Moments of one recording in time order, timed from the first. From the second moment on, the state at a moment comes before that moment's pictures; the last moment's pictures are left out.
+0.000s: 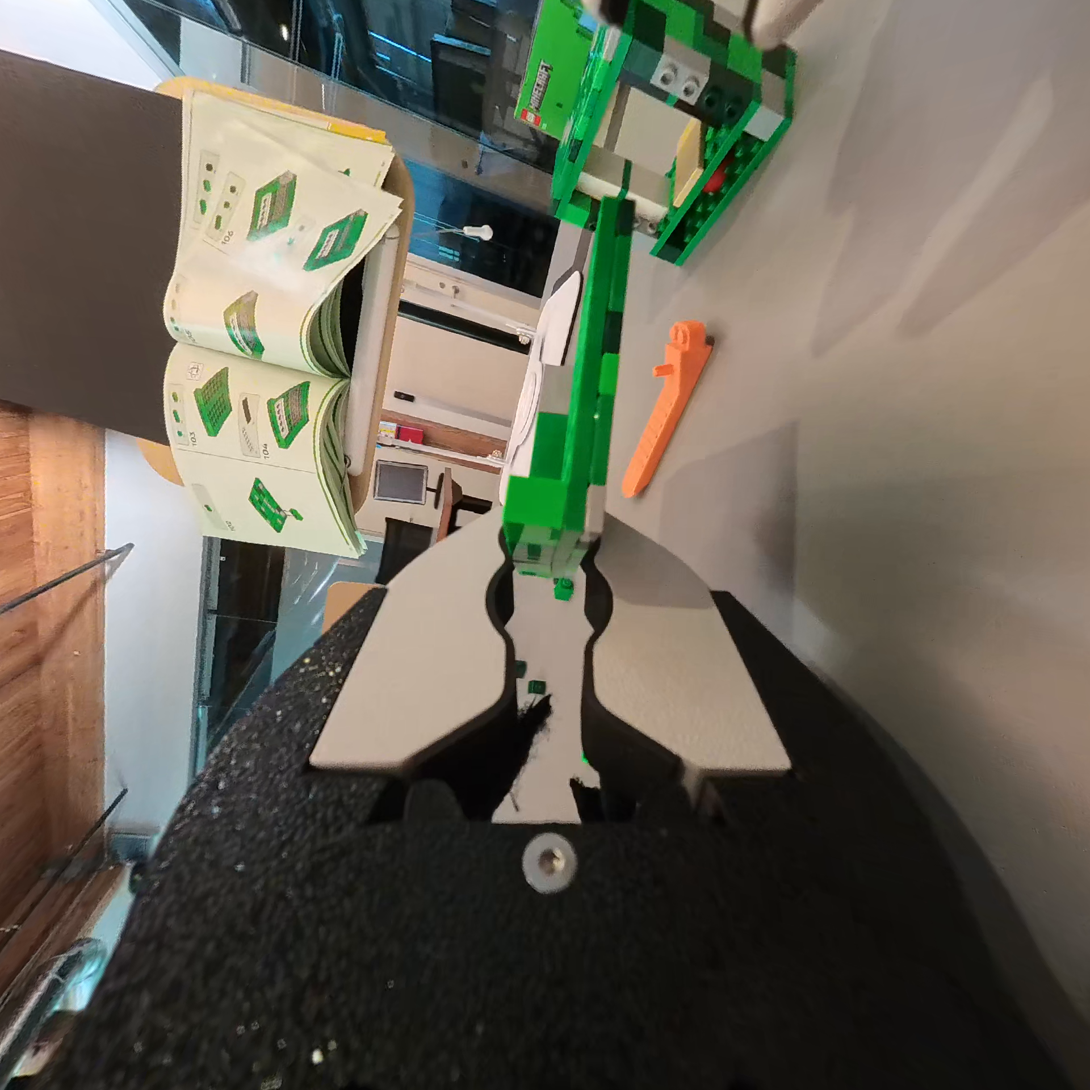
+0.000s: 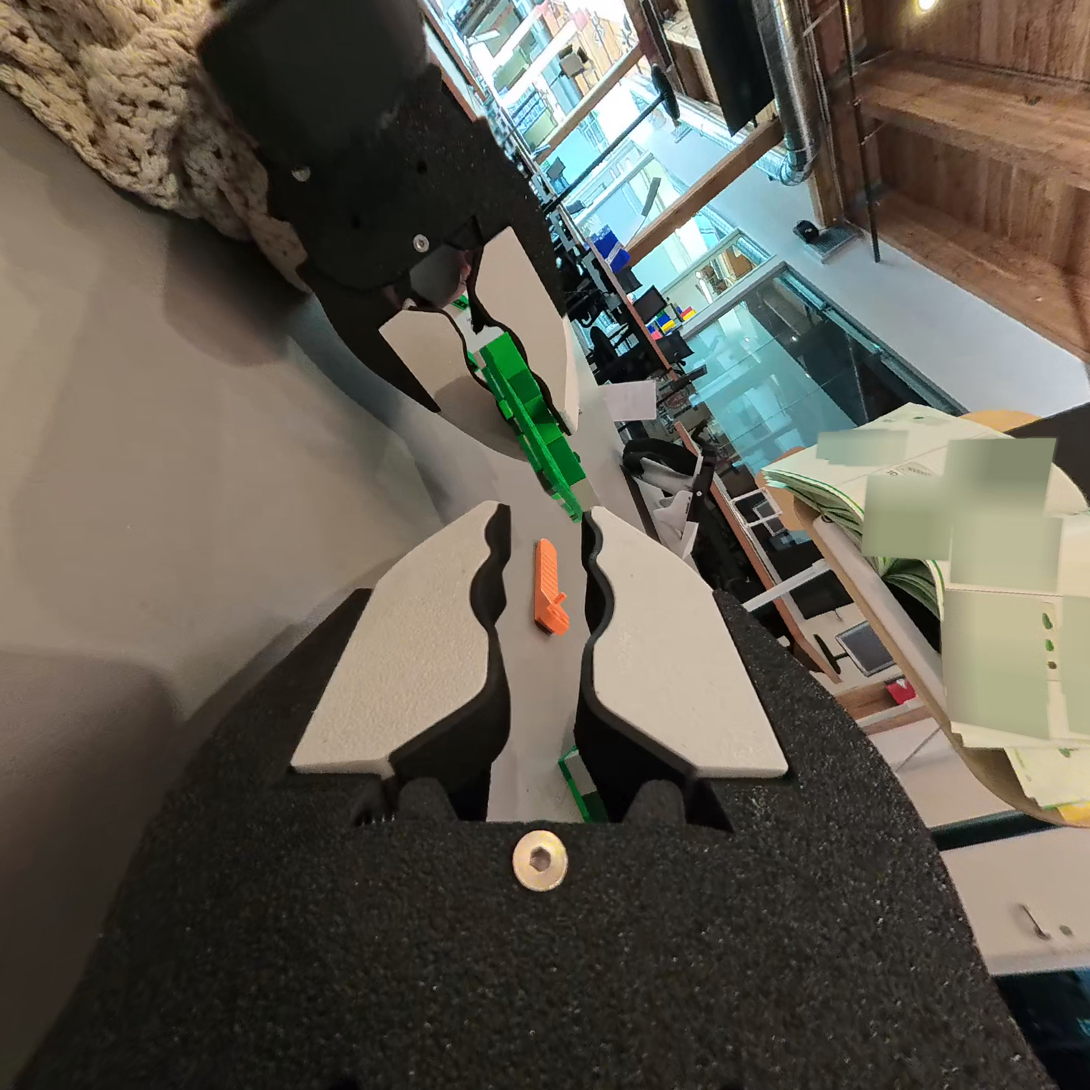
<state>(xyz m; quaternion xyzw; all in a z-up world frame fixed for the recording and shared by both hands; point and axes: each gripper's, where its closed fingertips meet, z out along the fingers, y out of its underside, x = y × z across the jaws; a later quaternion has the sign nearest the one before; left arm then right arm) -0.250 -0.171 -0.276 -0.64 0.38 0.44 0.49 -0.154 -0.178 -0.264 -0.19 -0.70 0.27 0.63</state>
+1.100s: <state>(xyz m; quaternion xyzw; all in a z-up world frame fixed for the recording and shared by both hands) -0.221 -0.174 -0.274 -0.58 0.45 0.44 0.52 -0.157 -0.176 -0.265 -0.16 -0.70 0.22 0.66</state>
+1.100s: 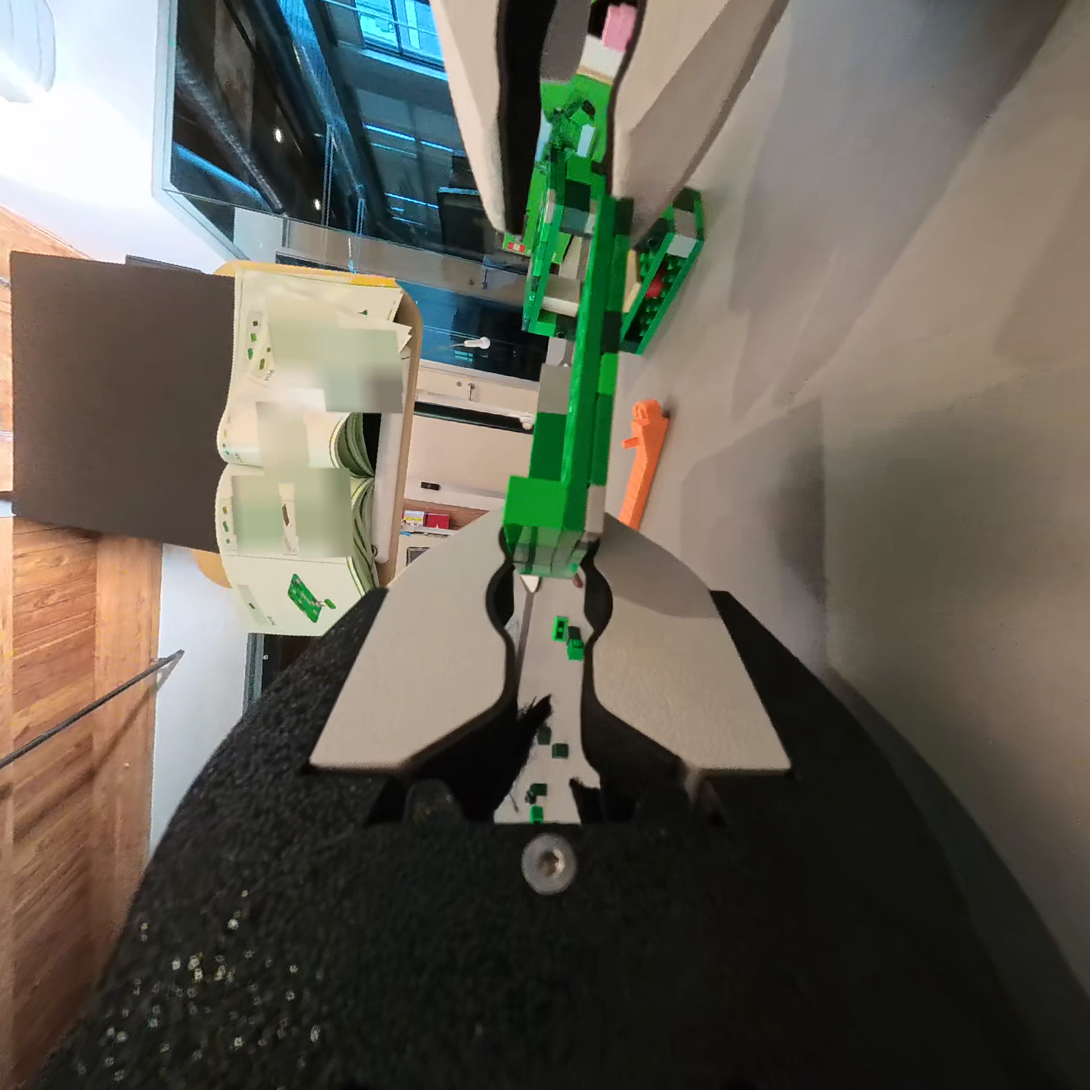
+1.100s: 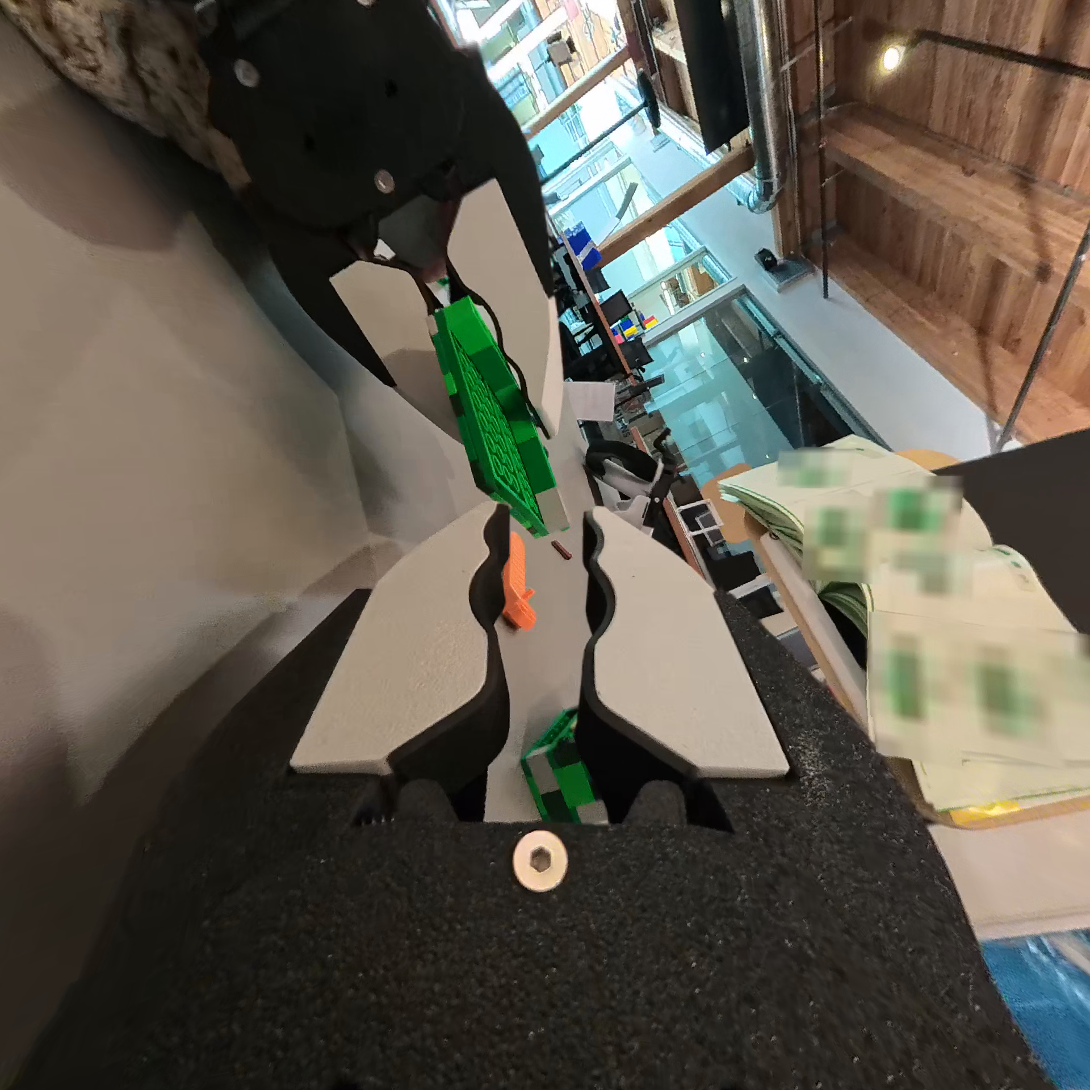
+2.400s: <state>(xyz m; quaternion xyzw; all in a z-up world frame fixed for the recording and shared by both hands) -0.173 -0.166 -0.271 -0.55 0.50 0.37 0.56 -0.152 -0.202 -0.280 -0.03 -0.73 0.12 0.67</state>
